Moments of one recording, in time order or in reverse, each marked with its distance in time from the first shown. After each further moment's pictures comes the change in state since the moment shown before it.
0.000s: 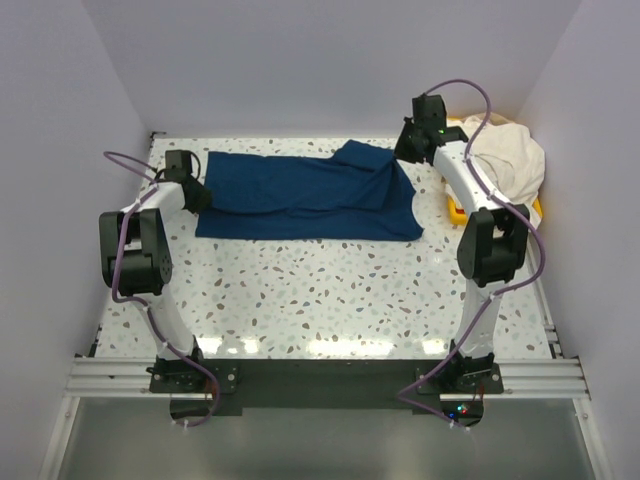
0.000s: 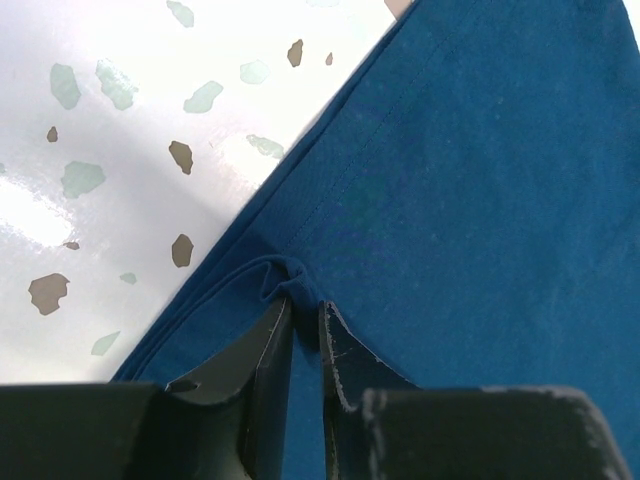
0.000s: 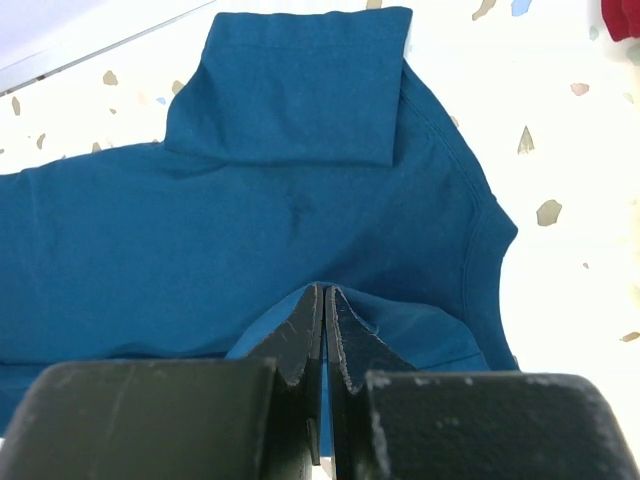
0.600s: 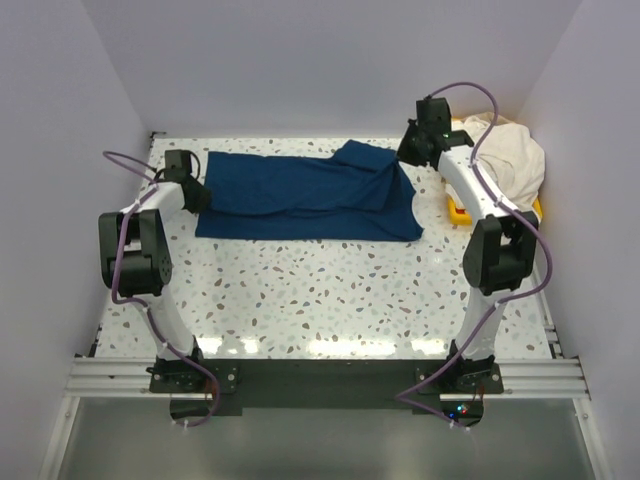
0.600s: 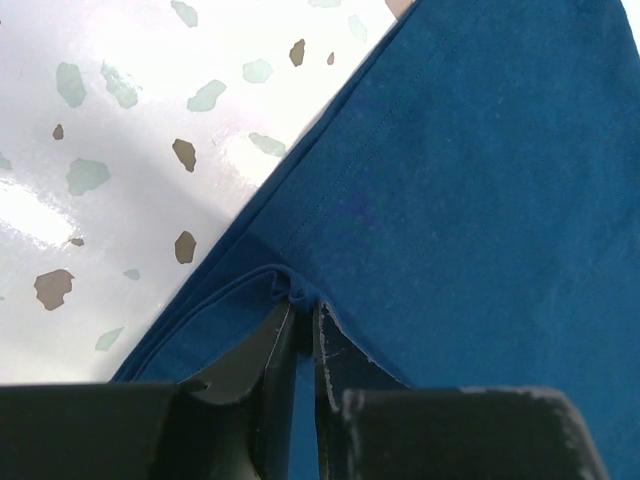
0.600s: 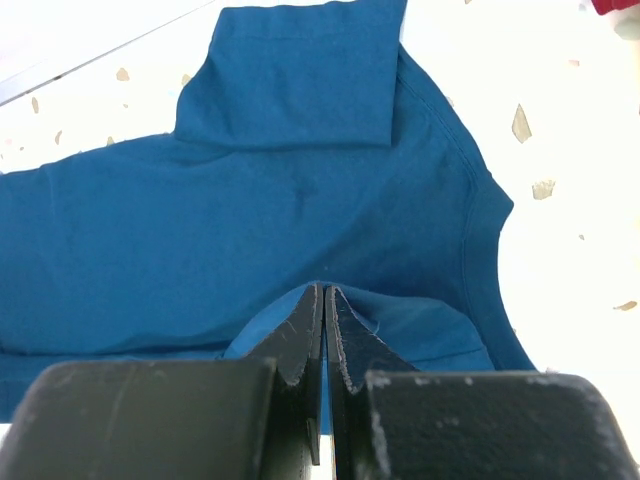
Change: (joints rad) left arm 0.000 -0.008 -0.002 -0.006 -0.005 0.000; right arm 0.000 -0.089 -0.090 0.018 0.002 0.031
